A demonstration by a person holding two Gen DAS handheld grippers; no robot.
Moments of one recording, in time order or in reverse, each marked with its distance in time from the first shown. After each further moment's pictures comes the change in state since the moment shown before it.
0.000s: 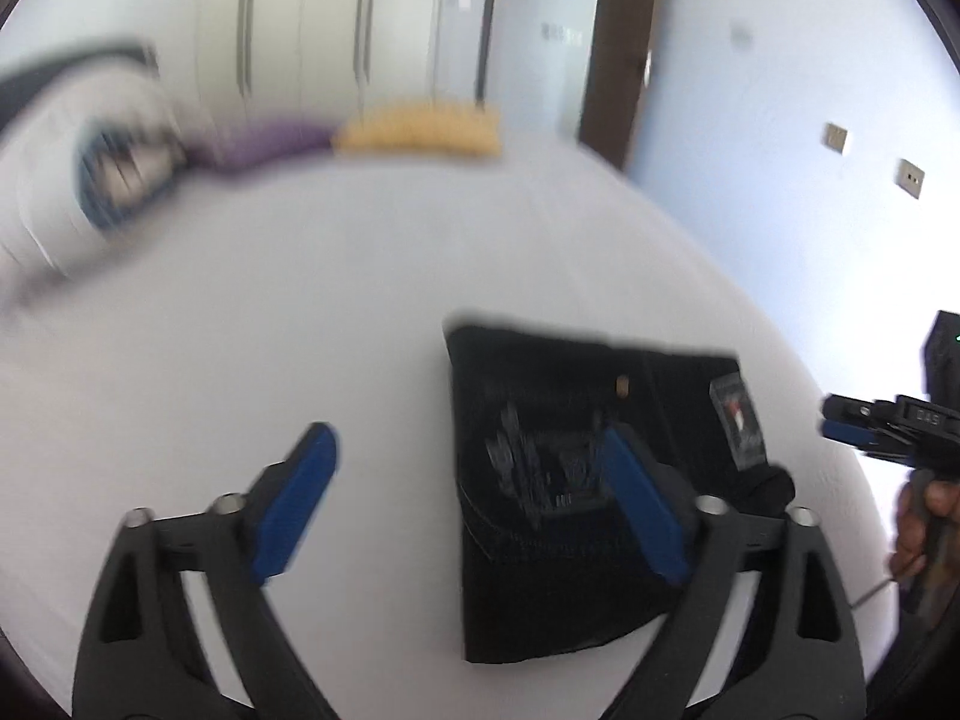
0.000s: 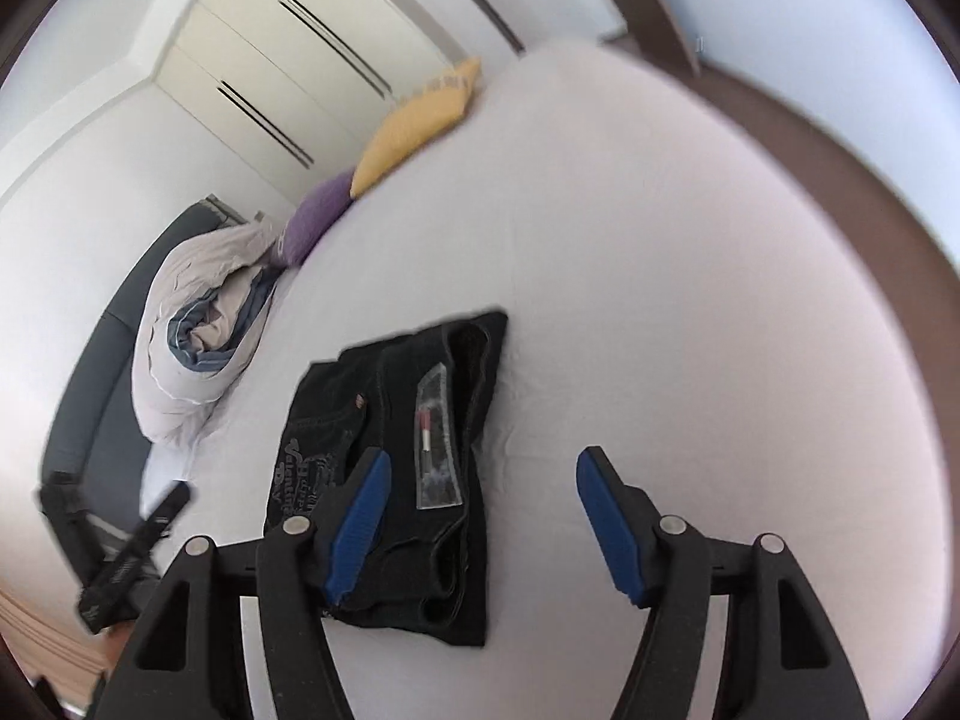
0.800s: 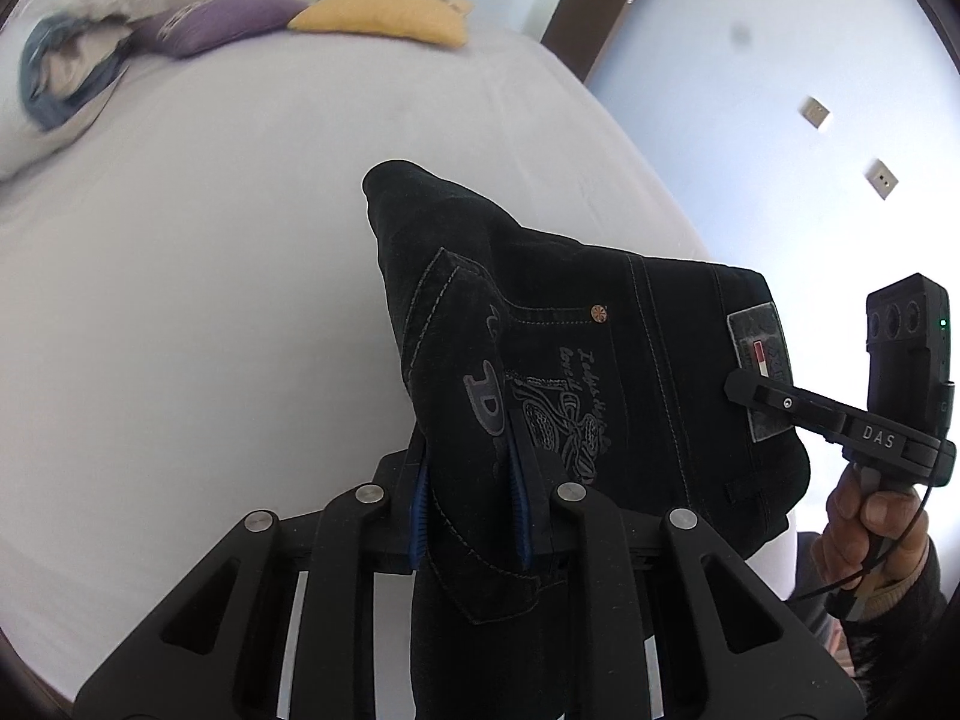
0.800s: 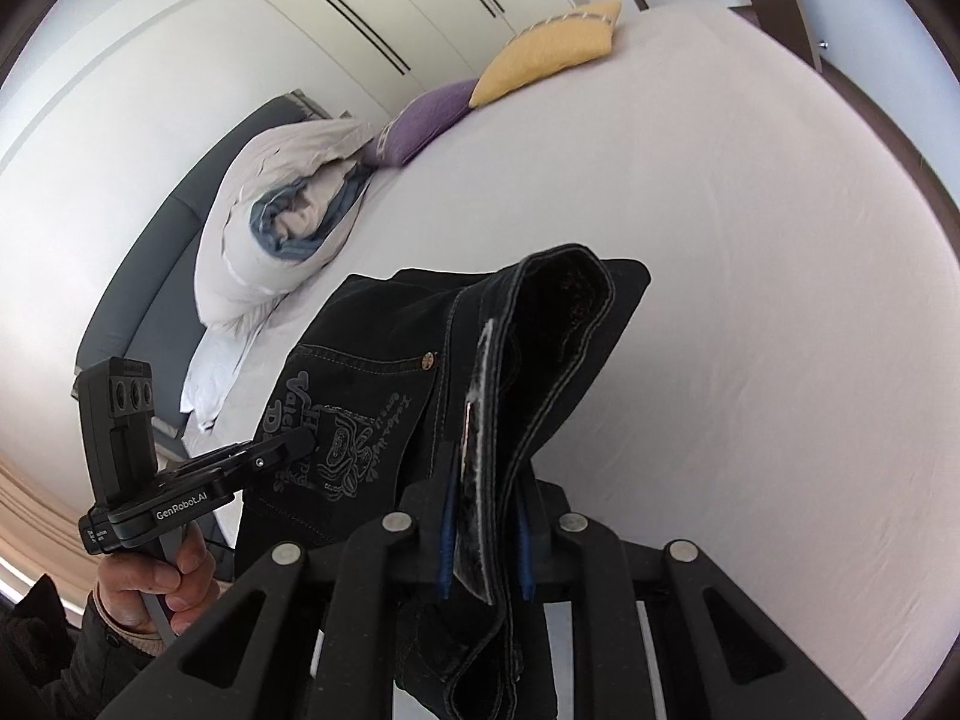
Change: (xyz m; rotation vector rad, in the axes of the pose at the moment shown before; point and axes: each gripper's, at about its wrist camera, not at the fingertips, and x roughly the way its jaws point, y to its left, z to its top) left arm 0.034 0.022 0.014 -0.104 0.389 -0.247; right arm 0.036 0.116 -0.004 -0.160 0.230 0.151
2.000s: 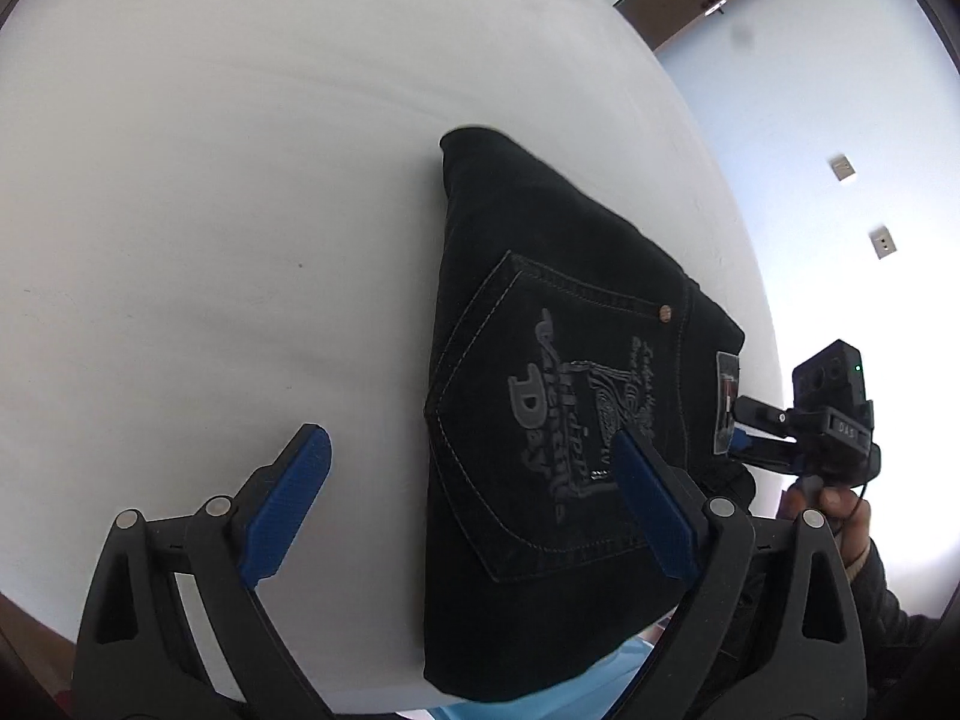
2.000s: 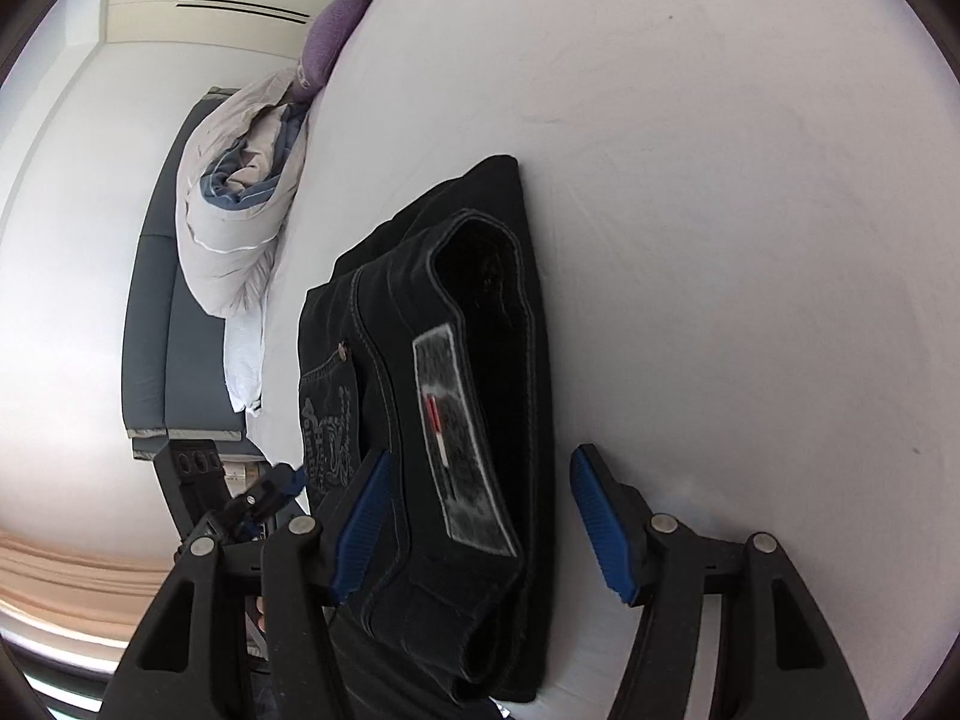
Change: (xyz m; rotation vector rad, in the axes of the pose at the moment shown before) left arm -0.021 0.160 -0.152 -0.288 0.169 -0.136; right arm 0.063 -0.027 -0.132 0.394 0.274 0.146
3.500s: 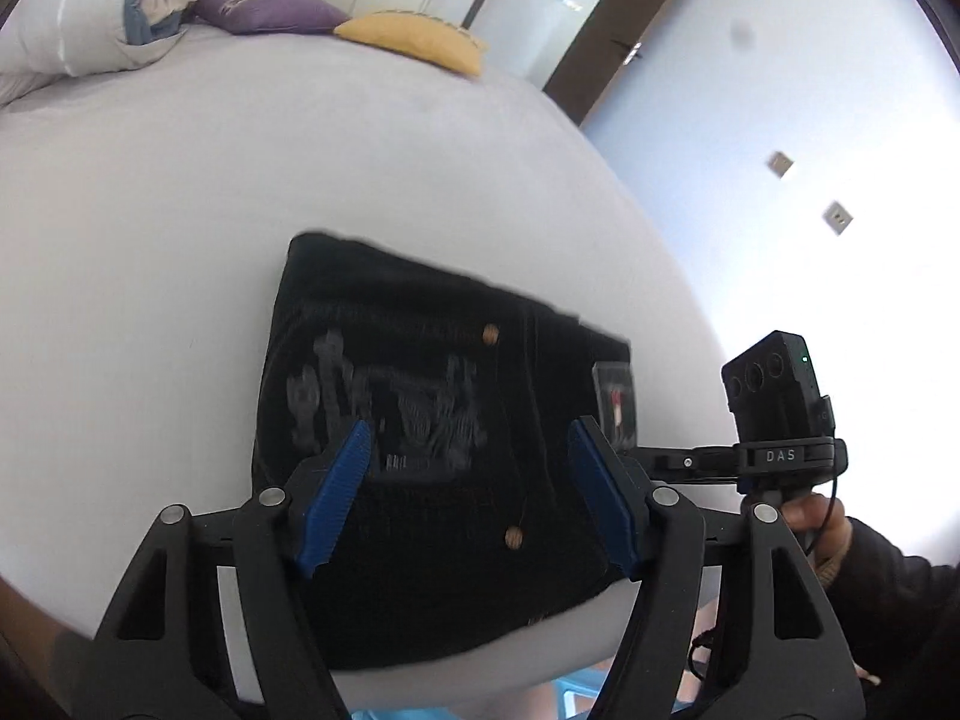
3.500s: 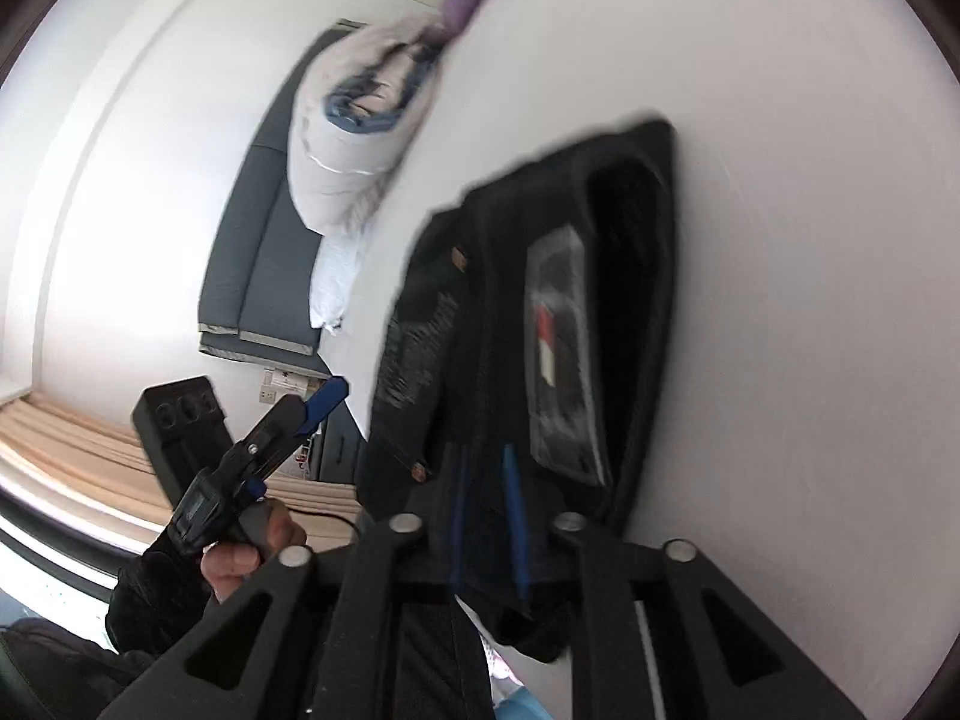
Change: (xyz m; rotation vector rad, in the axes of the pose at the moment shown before) left arm -0.054 -0.082 -0.039 0.194 -0.298 -0.010; right arm -0.006 0.019 -0.018 -0.262 0.076 0.235
